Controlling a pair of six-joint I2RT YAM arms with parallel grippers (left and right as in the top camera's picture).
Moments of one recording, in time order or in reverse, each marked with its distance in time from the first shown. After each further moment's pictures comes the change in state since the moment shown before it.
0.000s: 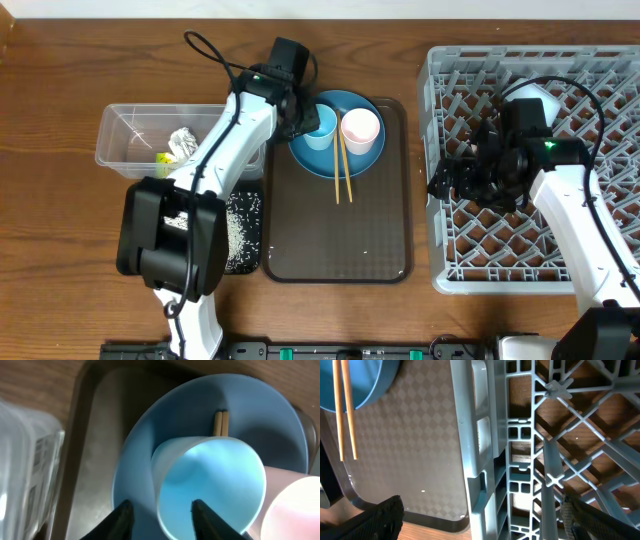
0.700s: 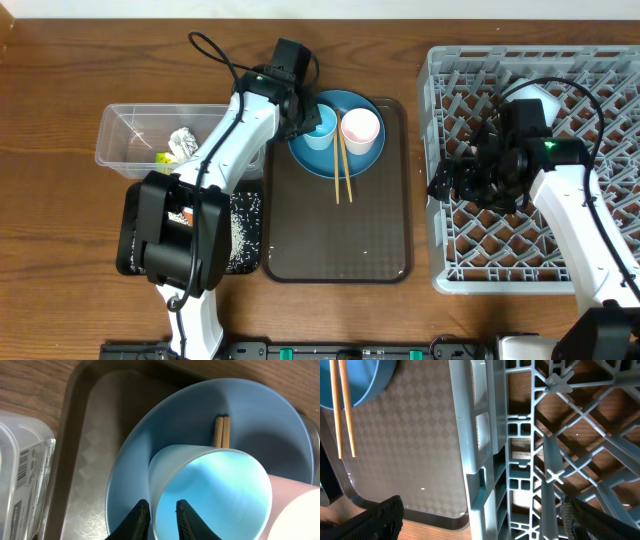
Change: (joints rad) left arm -0.004 0.023 -0.002 0.026 0.000 0.000; right arm 0.000 0.000 0.000 -0.011 0.000 0.000
